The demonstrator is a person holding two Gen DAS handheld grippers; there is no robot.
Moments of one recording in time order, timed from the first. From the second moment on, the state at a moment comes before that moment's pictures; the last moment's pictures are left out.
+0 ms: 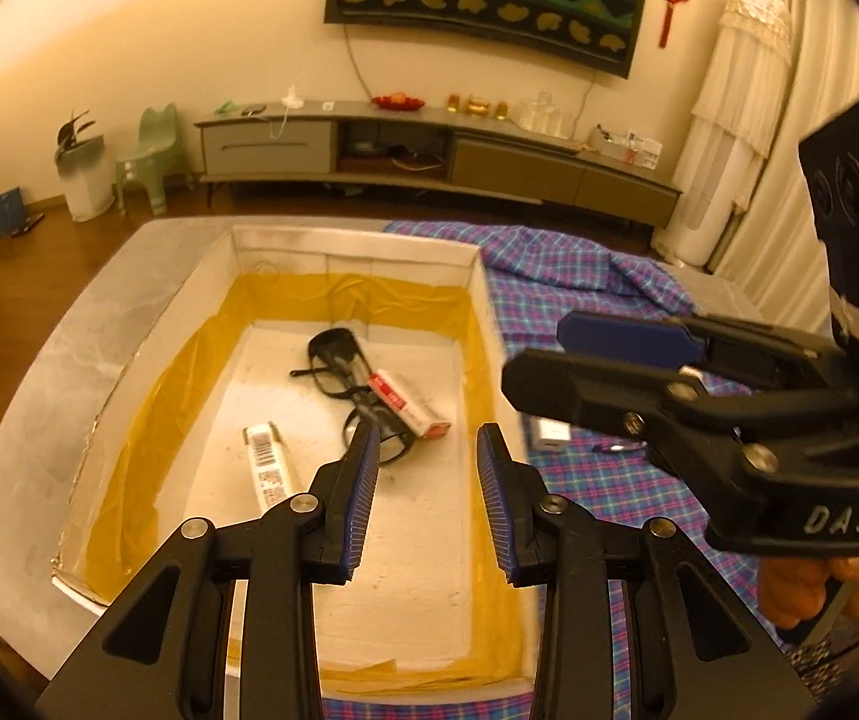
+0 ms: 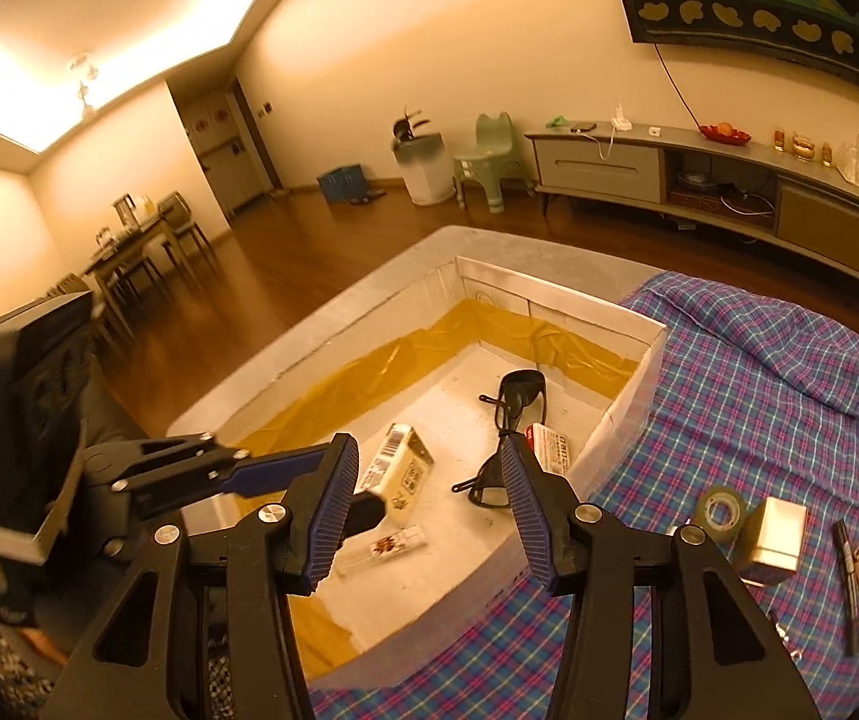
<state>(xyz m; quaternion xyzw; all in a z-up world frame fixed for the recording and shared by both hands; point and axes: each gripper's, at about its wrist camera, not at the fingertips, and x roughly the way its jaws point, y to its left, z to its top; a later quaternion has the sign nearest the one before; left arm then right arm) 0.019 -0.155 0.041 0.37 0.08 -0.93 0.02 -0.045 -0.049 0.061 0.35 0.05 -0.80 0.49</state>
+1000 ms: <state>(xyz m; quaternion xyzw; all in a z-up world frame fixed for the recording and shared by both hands) -0.091 -0.022 -0.028 0.46 0.06 -0.89 -0.02 -0.119 0.124 -0.017 0.40 0.07 -0.84 0.35</state>
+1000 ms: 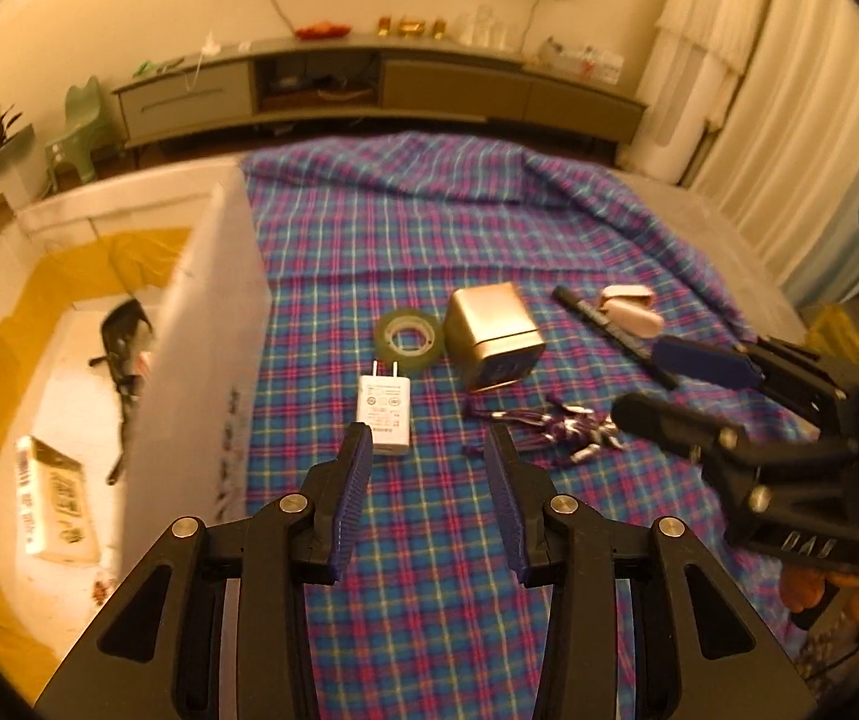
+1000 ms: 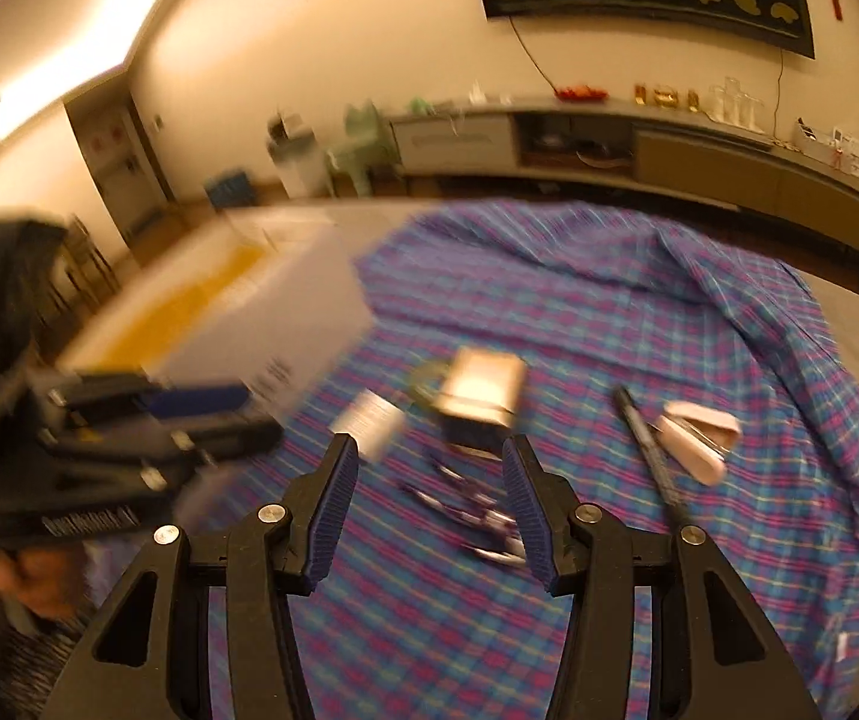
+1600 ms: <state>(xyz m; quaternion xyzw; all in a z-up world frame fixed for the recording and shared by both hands) -0.151 -0.023 -0.100 0.50 0.05 -0.86 0.05 -0.141 0.106 -0.099 0.42 0.20 -0.81 0.36</state>
